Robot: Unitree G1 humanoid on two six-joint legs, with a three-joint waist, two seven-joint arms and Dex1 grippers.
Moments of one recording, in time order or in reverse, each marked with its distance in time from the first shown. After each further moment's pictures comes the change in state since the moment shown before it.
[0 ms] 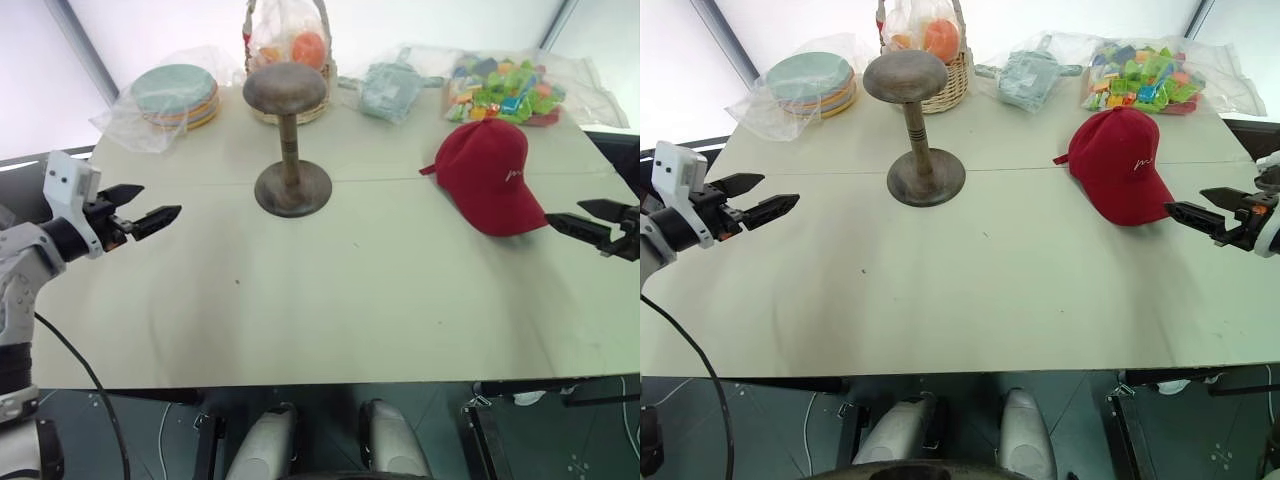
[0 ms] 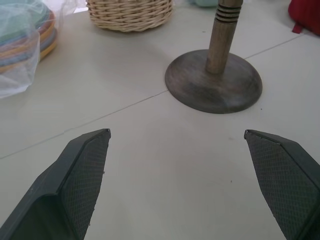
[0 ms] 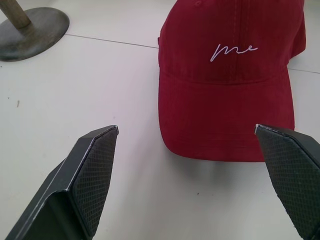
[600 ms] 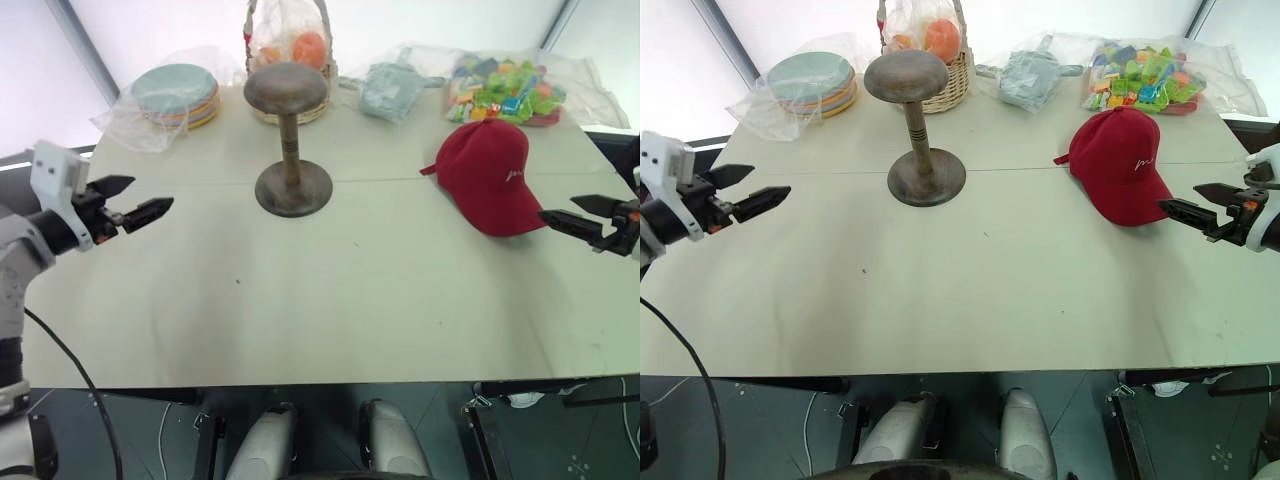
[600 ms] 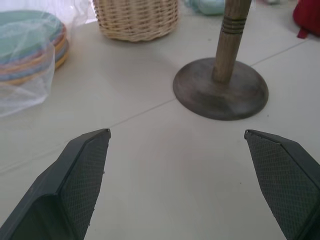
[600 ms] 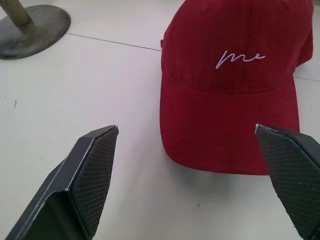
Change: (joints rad) left arm -0.101 0.040 0.000 0.016 -0.040 0.028 -0.040; right arm -0.046 0.015 0.045 0.028 -0.022 -0.027 0.002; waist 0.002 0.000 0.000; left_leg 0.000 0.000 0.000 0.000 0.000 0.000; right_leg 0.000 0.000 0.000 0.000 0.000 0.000
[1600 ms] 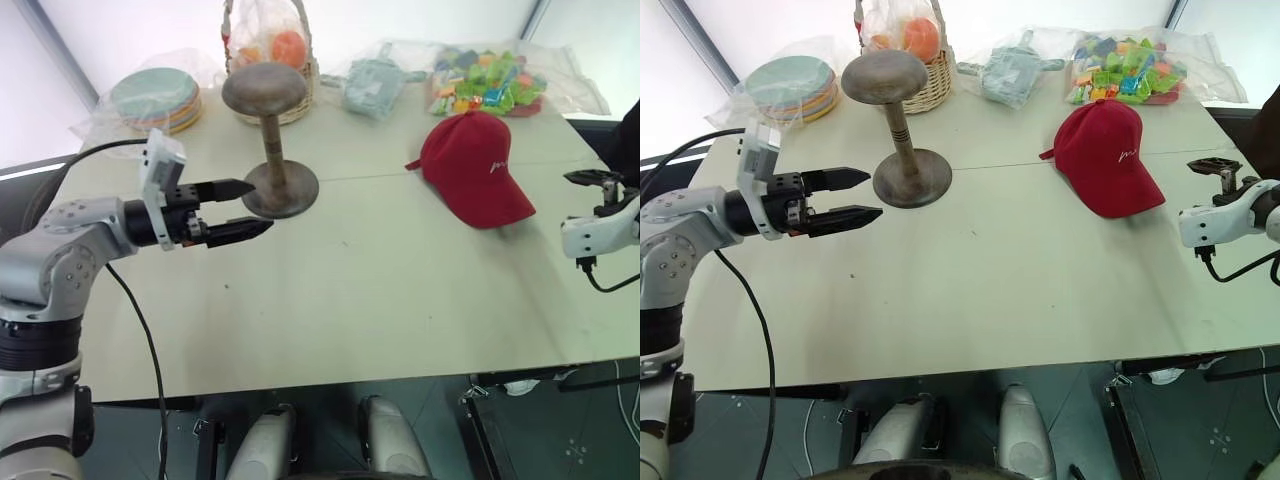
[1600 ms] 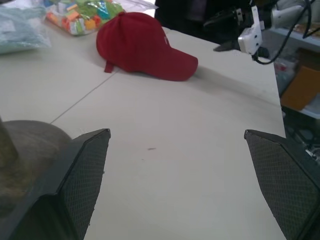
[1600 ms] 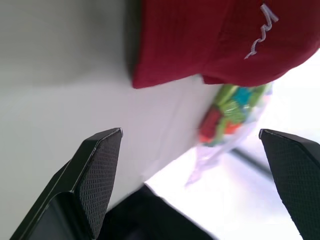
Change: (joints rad) left arm -0.081 -0.129 -0.204 -0.224 -0.186 0.145 -0.138; right arm -0.483 -0.203 0.870 0.644 -1.481 -1.456 -1.121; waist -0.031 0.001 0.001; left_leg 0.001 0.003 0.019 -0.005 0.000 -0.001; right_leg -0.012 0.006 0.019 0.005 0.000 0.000
